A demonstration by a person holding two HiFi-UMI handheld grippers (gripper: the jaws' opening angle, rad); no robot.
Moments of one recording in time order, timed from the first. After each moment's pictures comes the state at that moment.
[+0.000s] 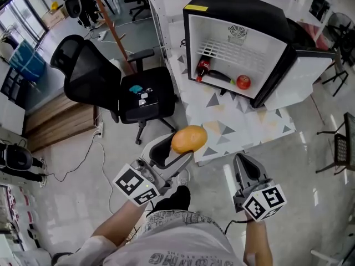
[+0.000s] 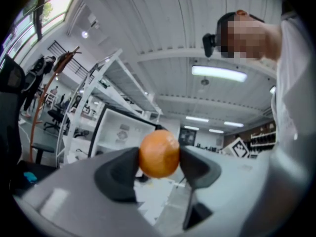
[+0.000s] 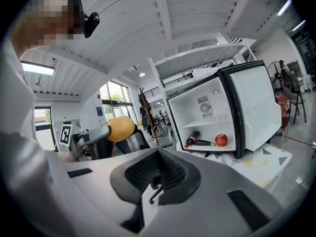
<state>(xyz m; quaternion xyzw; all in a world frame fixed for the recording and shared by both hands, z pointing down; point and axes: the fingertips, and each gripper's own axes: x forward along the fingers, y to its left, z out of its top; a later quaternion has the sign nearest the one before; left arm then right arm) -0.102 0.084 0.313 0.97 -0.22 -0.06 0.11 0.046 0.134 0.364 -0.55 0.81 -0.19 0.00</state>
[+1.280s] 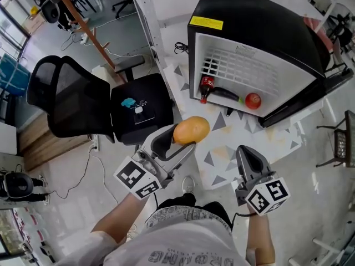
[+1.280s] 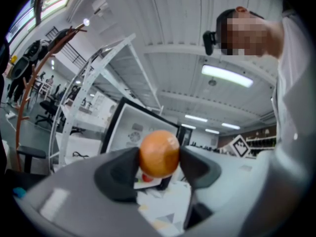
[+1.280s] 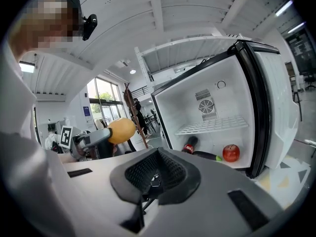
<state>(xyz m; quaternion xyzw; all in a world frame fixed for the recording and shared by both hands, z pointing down) -0.095 -0.122 0.327 0.97 -0.18 -0.05 0.13 0.047 -0.057 0.369 -0.59 0.78 -0.21 0.00</state>
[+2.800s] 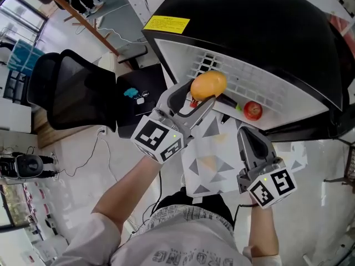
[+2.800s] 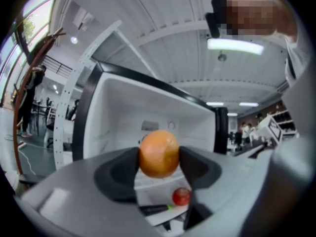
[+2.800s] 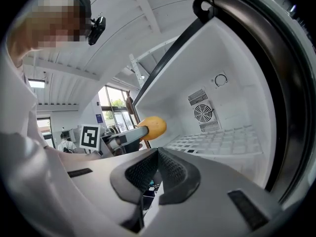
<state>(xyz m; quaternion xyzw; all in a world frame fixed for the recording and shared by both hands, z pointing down) 0.070 -0.265 0.339 0.96 -0.28 0.01 0.05 0.150 -0.164 0.369 -0.52 0.83 -0.21 0.04</state>
